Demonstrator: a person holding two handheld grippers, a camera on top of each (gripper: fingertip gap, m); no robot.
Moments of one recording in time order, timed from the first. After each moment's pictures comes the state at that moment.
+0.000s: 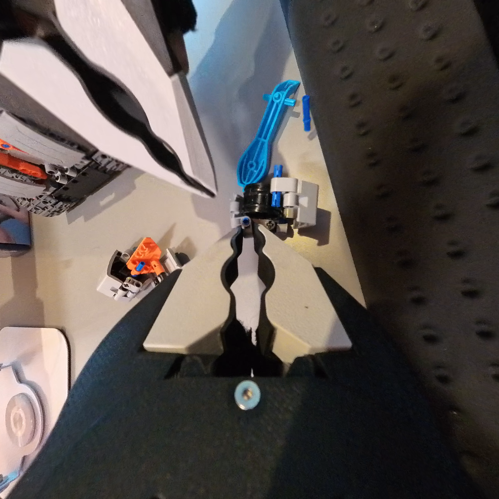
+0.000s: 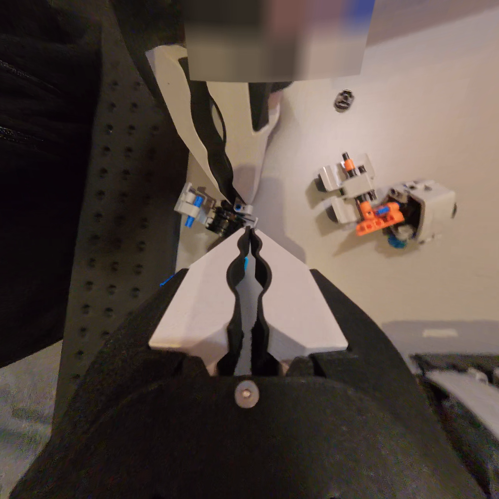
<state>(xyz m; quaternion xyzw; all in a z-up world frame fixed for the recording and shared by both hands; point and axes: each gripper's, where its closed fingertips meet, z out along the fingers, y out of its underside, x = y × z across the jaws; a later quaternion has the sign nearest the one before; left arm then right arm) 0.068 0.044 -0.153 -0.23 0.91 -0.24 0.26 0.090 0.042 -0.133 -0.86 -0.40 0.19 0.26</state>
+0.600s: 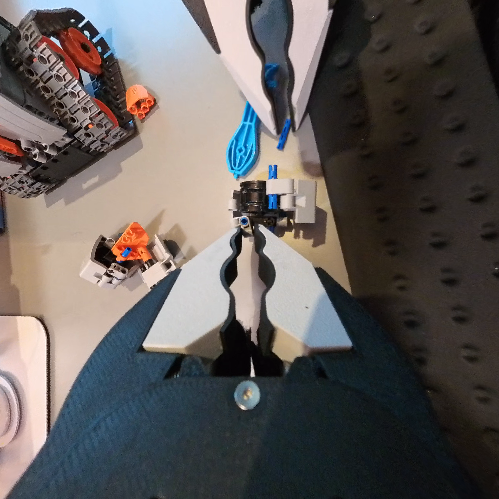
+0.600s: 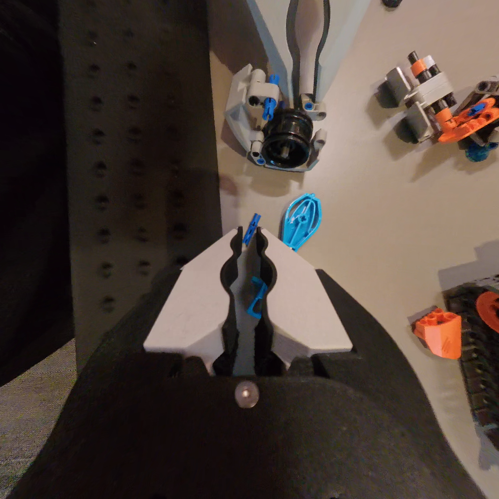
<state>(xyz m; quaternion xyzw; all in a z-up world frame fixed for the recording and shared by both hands) 0.058 0.048 -0.156 -0.25 0.91 -0.24 0.23 0.082 -0.023 -0.178 -0.88 -0.36 0.09 0.28</state>
